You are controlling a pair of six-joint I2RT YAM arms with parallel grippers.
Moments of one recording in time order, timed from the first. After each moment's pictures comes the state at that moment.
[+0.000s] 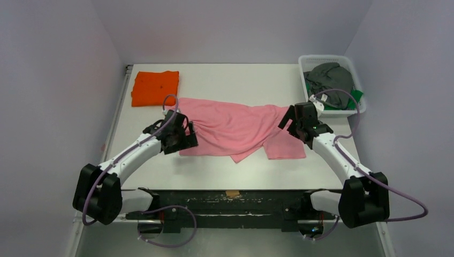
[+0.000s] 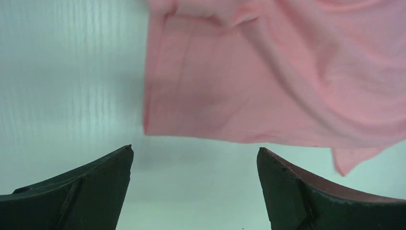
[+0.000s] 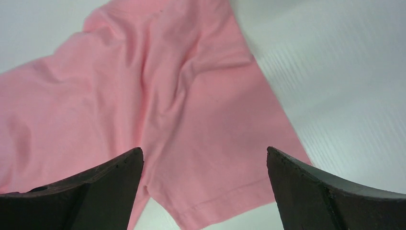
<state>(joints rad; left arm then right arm) -0.41 1.29 0.85 -0.60 -0.09 -0.65 0.21 1.25 0.83 -0.41 0.28 0.67</state>
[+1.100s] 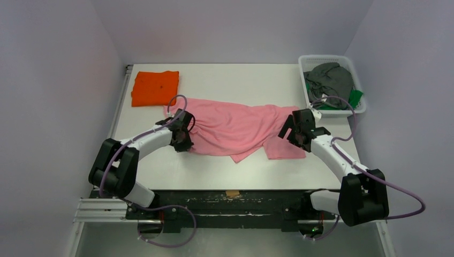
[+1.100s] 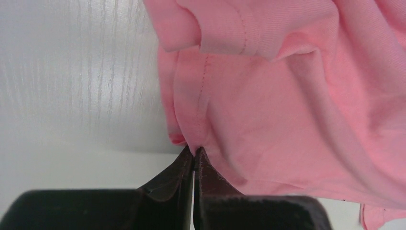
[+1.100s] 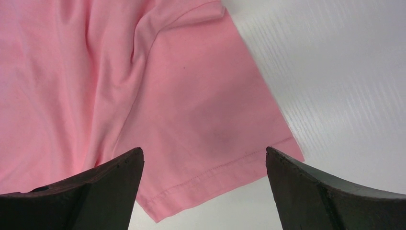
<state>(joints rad) -0.41 1.52 0.82 -0.52 -0.15 -0.74 0.21 1.24 0.73 -0.48 0.28 0.67</state>
